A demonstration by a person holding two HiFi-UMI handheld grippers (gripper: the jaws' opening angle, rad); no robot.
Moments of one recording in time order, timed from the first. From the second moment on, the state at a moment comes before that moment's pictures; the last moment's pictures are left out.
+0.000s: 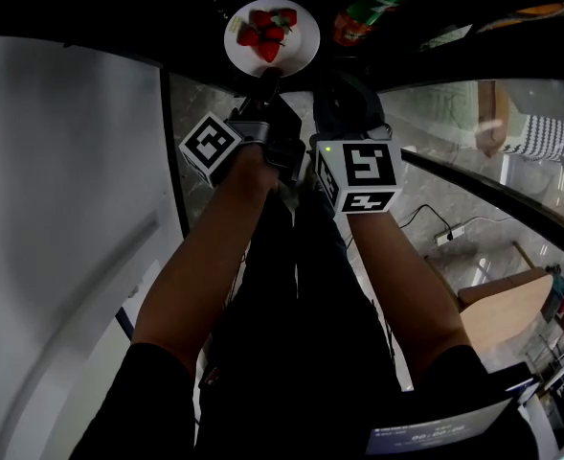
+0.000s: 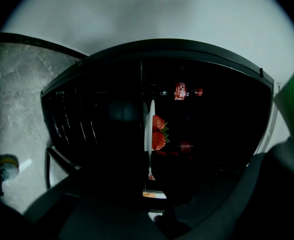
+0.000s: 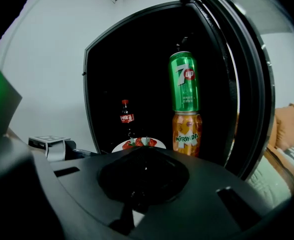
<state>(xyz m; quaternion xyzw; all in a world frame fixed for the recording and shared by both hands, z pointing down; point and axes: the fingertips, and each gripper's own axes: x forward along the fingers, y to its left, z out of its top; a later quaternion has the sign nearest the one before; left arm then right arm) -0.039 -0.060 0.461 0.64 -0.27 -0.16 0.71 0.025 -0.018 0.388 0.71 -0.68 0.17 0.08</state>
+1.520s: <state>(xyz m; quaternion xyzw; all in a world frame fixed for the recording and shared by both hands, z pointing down) -0.051 -0.055 0.432 0.81 -0.28 -0.05 0.51 0.025 -0.026 0.399 0.72 -0.67 0.18 0.07</state>
